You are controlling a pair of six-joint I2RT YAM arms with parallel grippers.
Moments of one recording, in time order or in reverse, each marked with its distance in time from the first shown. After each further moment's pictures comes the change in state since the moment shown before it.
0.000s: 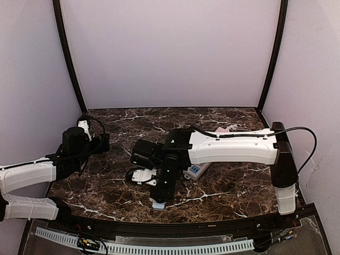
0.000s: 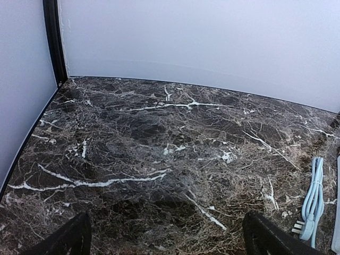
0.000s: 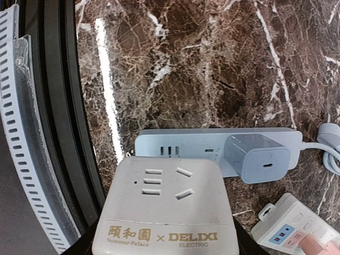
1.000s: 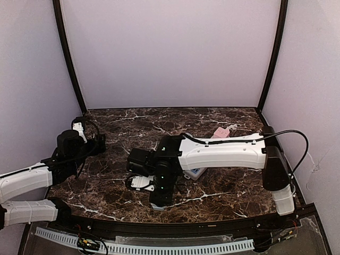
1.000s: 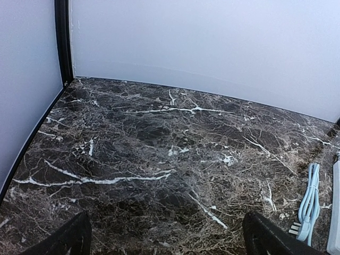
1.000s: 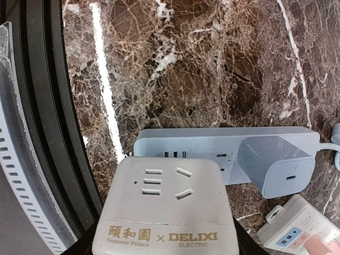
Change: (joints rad) left arm 0.023 -0.101 -0.049 -0.021 0.008 -0.022; right arm 0.027 0.085 0.045 -0.051 0.023 0.018
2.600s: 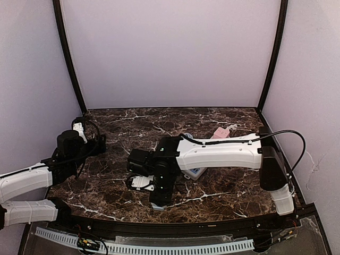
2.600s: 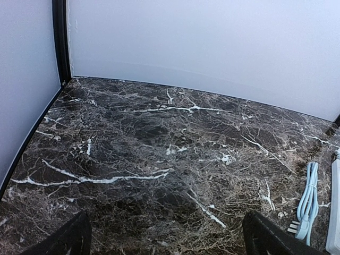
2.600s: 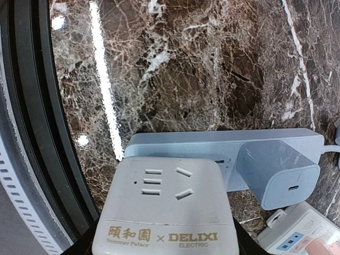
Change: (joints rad) left arm 0.000 0.000 -0.003 0.002 0.011 0.000; right arm -0.020 0.026 0.000 0.008 0.001 0.000
